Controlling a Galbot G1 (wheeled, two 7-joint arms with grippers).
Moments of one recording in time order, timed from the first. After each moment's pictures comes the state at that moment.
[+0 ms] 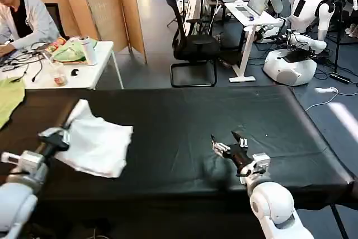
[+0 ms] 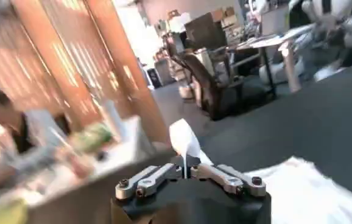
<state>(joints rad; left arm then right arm) 1.53 -0.83 -0.88 -2.17 -0.26 0.40 -0.01 -1.27 1.28 0.41 2.04 0.37 -0.45 0.02</state>
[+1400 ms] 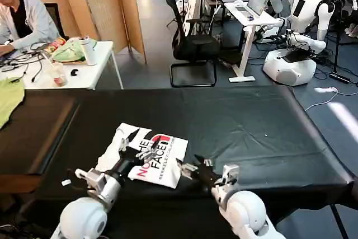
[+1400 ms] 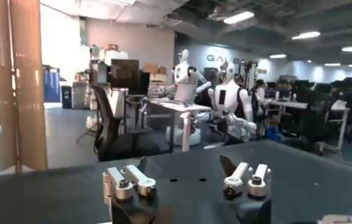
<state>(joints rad) 1.41 -1.15 -0.42 -2.14 -0.37 0.21 0.10 -1.26 1.32 0.21 1.98 0.59 -0.56 0.02</state>
